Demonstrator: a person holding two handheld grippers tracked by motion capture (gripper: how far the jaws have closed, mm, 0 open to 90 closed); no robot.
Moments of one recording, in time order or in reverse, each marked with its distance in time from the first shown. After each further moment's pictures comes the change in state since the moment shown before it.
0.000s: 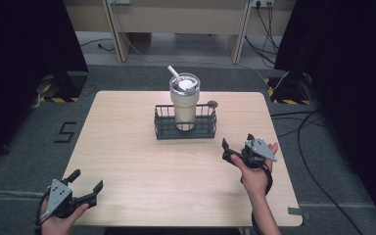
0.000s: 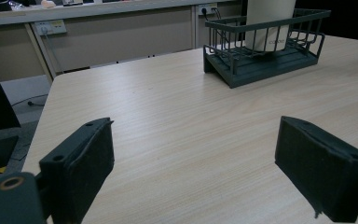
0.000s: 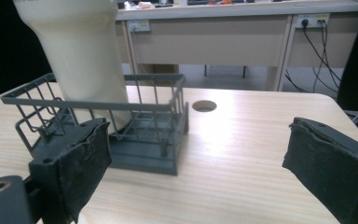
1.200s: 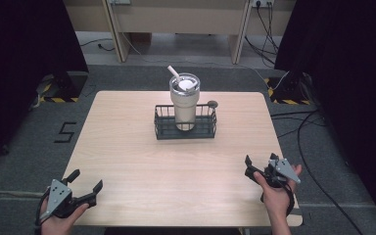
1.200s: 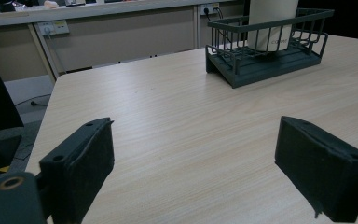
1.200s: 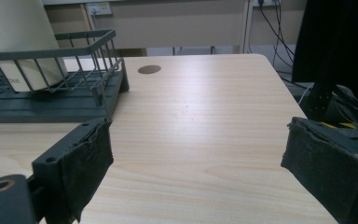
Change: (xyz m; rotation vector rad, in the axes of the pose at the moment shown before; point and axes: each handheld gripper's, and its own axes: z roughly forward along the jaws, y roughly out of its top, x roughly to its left) left arm 0.000 0.000 0.000 0.000 0.008 0.001; right arm -0.054 -0.046 -0.044 0.046 -0.126 0.036
